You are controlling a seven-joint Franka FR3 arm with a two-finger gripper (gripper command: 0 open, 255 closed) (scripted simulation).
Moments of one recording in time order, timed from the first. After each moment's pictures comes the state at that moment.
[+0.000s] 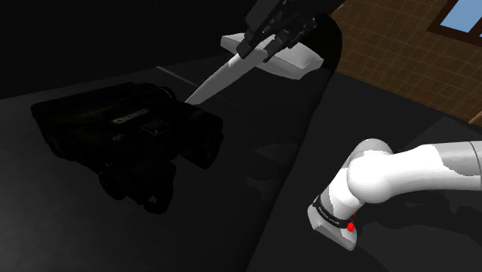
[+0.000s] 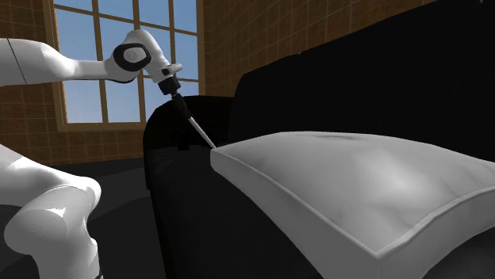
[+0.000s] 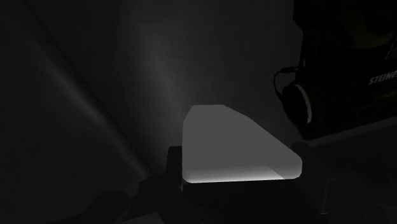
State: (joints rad) arm 0.03 -0.85 0.52 -2.14 0.25 1.88 0.57
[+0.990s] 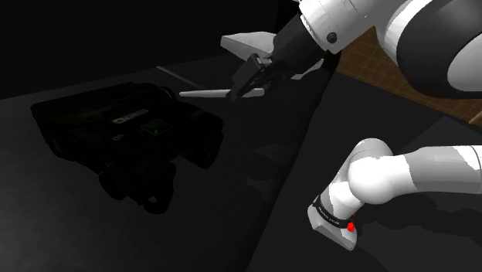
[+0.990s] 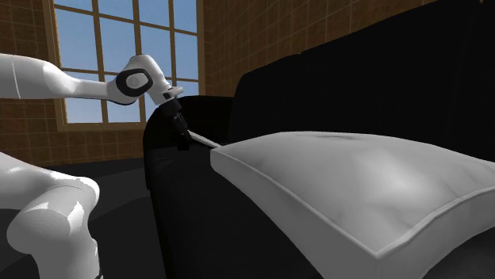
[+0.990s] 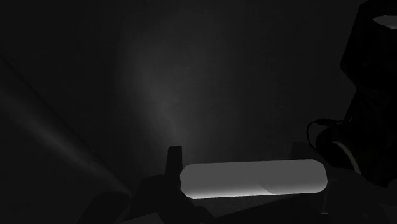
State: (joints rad) arm 0.07 -0.92 0.57 -2.39 0.30 2.05 0.58
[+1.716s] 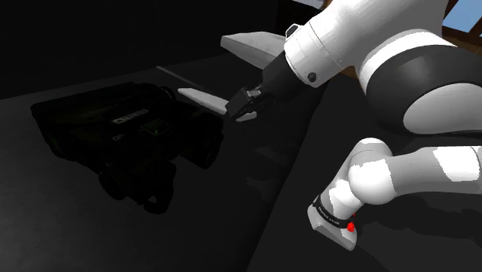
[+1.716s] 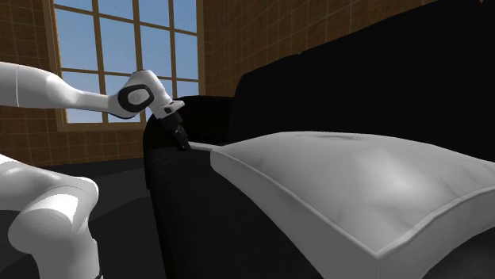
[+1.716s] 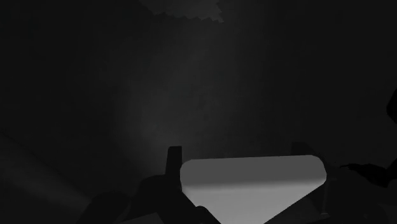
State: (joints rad) arm 0.10 -0.94 0.61 -2.52 0.33 2.17 0.58
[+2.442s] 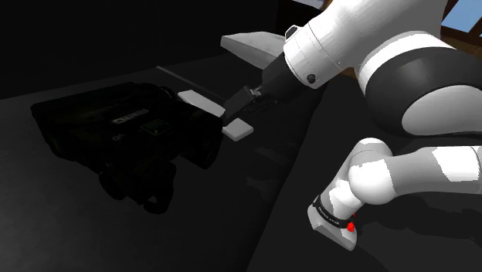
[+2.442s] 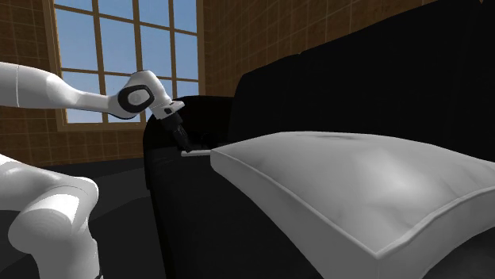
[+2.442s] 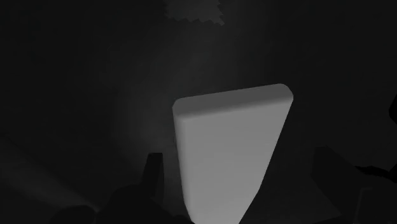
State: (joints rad) arm 0.10 -0.94 0.61 -2.53 0.34 2.17 0.59
